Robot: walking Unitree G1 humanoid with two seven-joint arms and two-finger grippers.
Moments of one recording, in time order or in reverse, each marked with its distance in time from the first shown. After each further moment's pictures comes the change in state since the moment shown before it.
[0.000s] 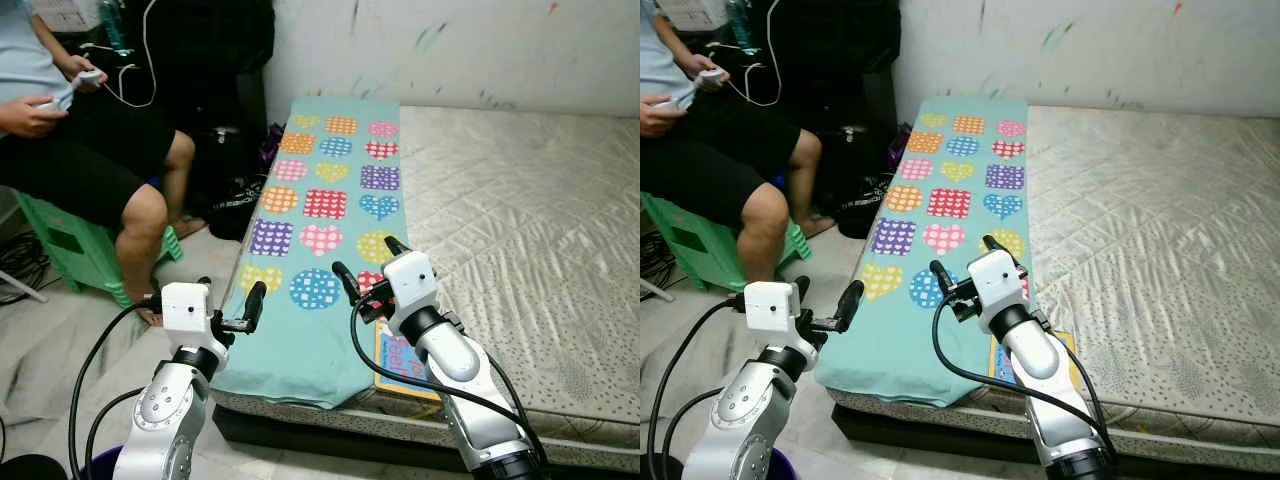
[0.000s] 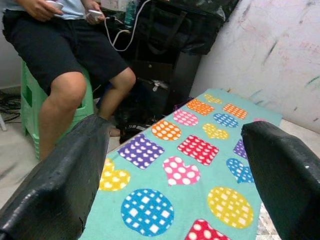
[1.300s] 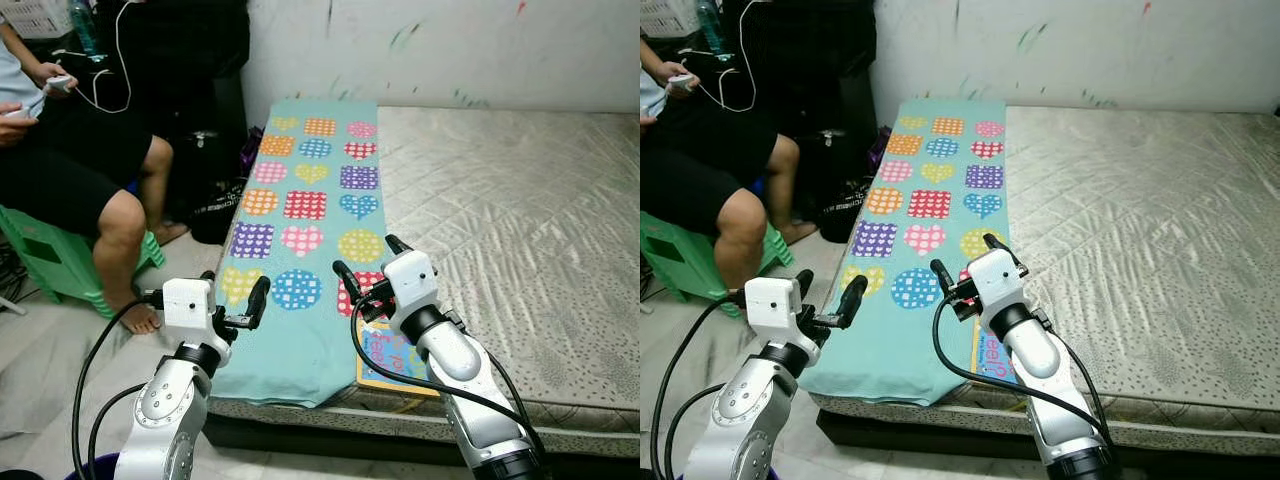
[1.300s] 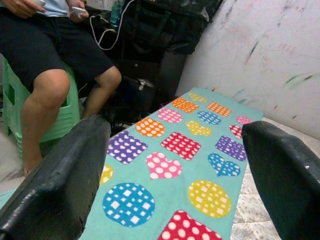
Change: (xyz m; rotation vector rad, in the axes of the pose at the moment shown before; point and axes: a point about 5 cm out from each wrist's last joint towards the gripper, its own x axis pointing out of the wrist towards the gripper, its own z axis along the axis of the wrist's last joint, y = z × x) left arm 0.002 -0.004 0.005 -0.012 -0.035 -0.038; right arm 0.000 -0.001 0.001 -0.015 -0.005 0.001
